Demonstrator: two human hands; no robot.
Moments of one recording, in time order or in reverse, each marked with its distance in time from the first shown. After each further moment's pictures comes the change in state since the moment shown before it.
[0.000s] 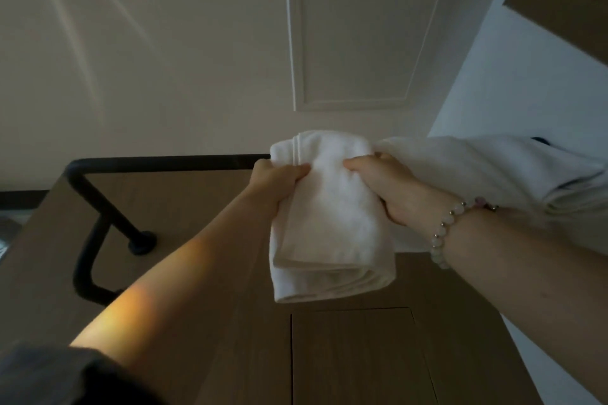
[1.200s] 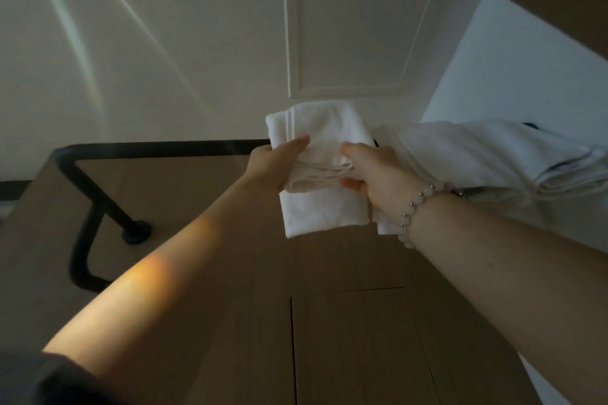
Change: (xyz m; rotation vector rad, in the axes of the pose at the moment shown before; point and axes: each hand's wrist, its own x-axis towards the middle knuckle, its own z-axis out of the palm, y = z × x) left_hand -0.005 0.001 -0.014 -0.168 -0.129 -0.038; right_hand -0.004 0.001 0.028 0.165 0.166 0.113
